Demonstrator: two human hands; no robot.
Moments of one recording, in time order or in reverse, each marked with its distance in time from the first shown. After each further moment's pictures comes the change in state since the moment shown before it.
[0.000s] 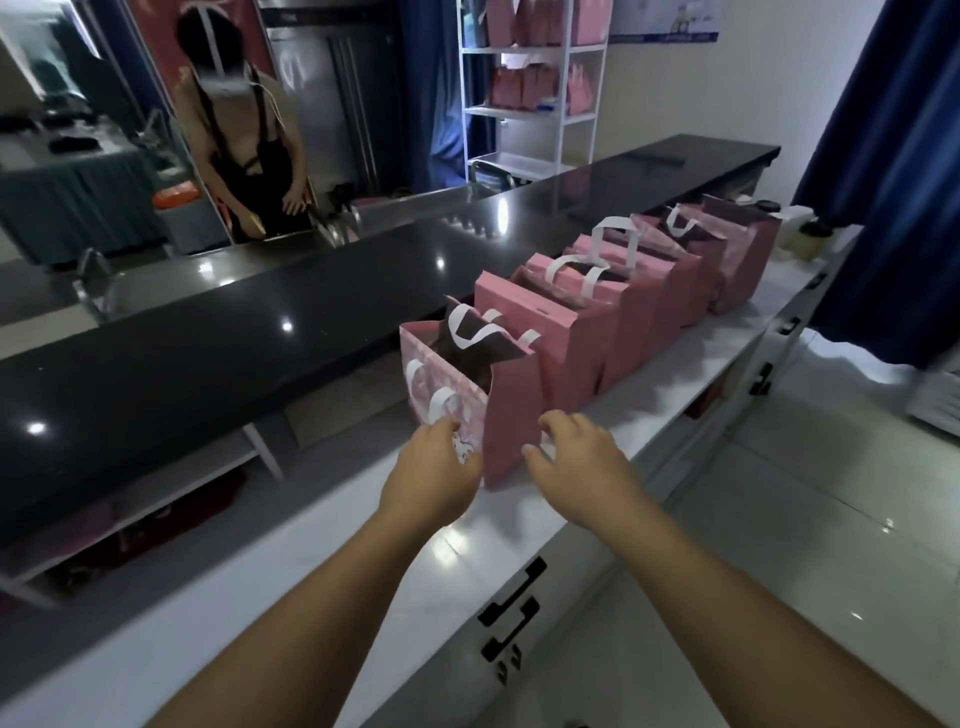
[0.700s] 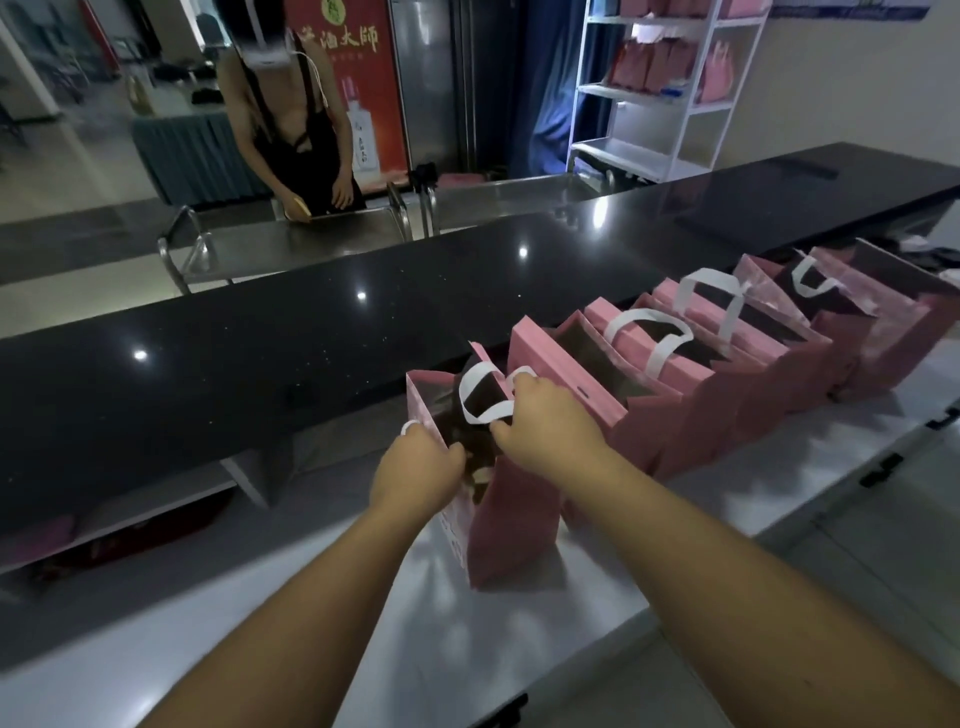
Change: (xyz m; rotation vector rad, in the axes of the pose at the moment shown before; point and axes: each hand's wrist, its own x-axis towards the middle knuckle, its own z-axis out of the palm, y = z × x) left_hand 0.177 0.037 0.023 -0.023 0.146 -0.458; right_hand 0.243 -0.016 -0.021 -0.106 -0.183 -0.264
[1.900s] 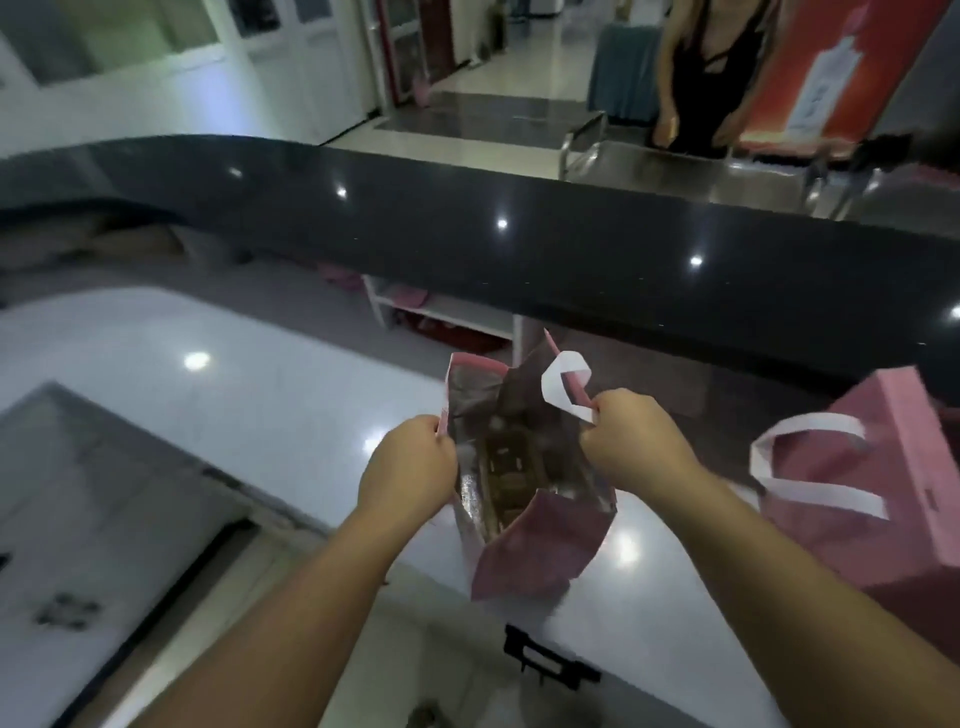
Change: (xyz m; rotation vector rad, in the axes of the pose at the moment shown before) left_hand -0.155 -0.114 -0.053 -0.124 0.419 -0.614; right_hand -0.005 -0.083 0.066 -0.025 -0.418 -0.475
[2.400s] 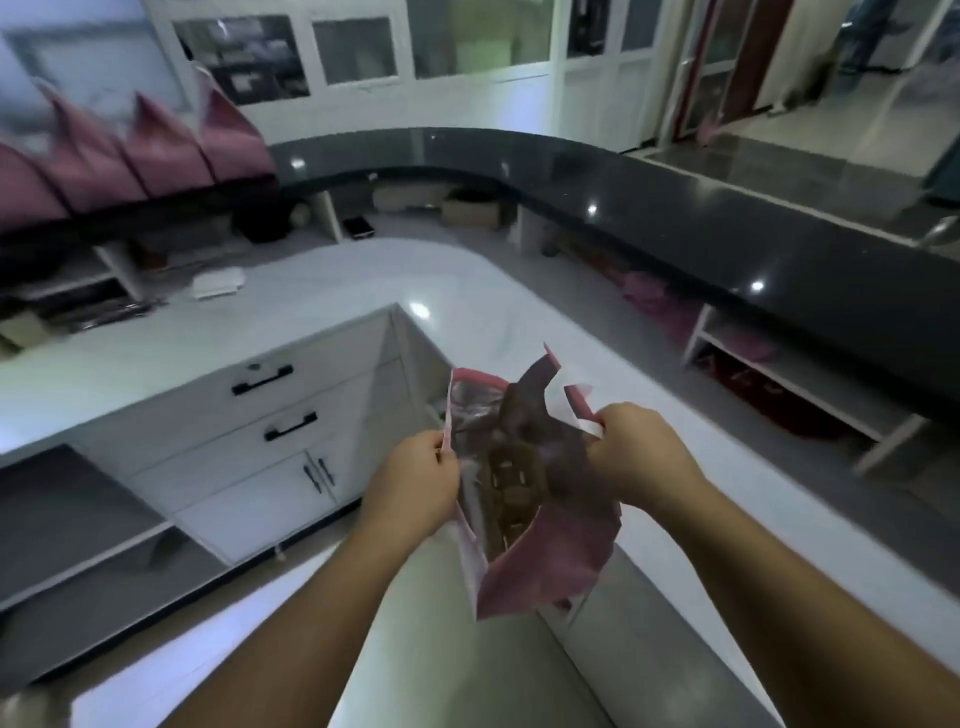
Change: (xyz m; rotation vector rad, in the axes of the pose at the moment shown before) left_hand -0.086 -0.310 -0.188 -0.144 0.344 -0.406; right_hand -0.092 -0.338 0.156 -0.119 -0.176 -0.595
